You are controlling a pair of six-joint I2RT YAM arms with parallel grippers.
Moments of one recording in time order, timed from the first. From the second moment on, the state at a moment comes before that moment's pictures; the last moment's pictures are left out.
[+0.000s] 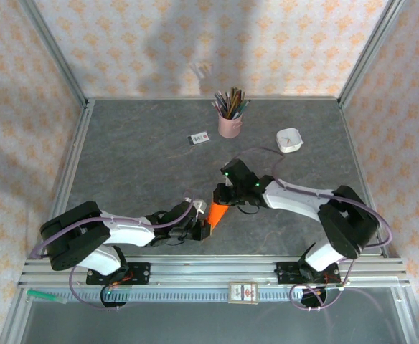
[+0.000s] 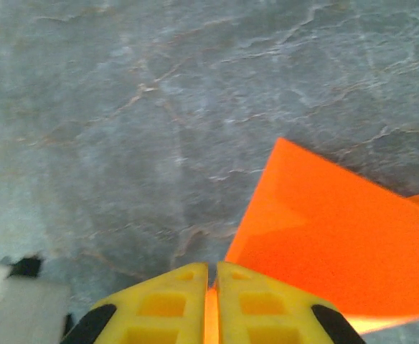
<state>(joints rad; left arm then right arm) -0.94 1.44 0.36 0.30 0.17 -0.88 0.78 1.51 0.83 -0.24 -0.26 0.74</state>
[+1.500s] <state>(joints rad) -0.94 1.45 0.34 0.33 0.17 -0.88 0.79 1.59 0.60 0.04 -0.43 0.81</state>
